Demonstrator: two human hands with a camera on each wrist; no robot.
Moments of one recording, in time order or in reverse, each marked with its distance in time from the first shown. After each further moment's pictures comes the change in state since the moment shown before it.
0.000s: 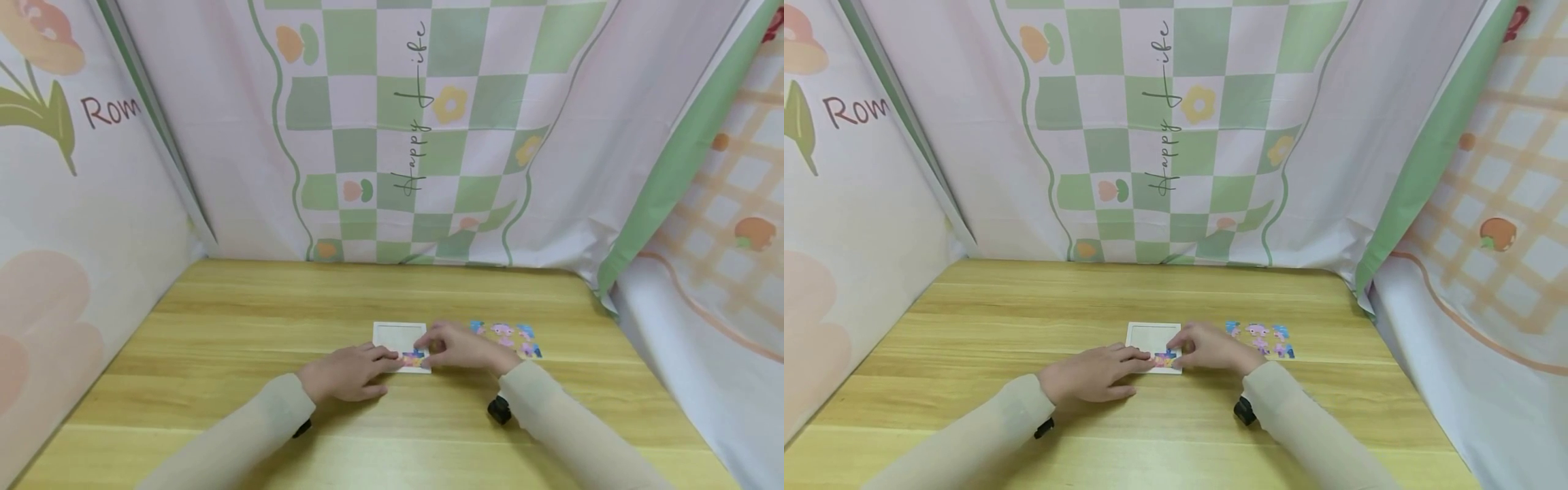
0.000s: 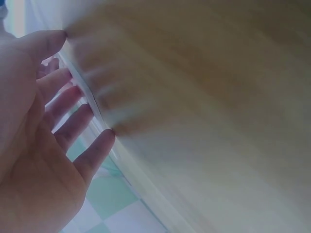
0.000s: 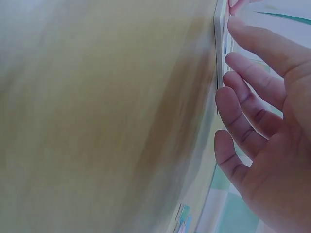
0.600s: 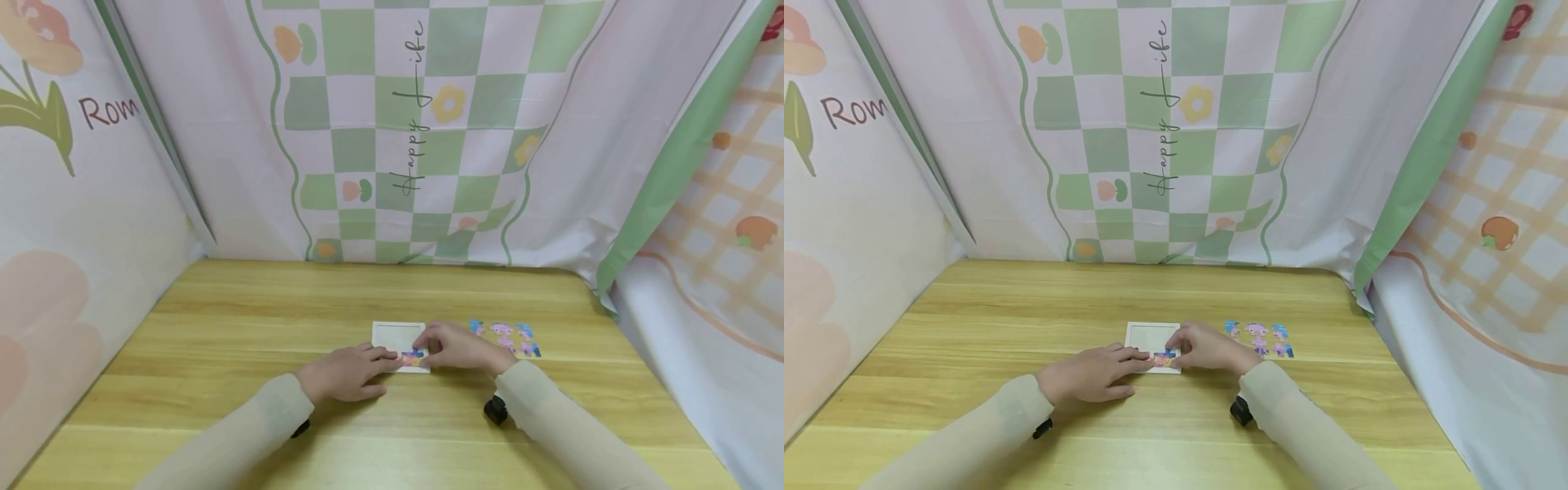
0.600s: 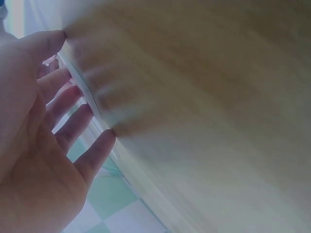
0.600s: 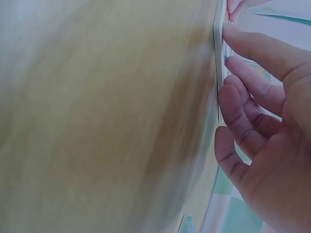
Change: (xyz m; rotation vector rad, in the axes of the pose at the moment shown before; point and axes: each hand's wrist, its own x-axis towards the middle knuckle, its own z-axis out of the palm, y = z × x) left_hand 0.001 0.000 0.000 0.000 -0.034 -0.024; right_hand 0.003 -0.001 0.003 -0.004 0.009 0.013
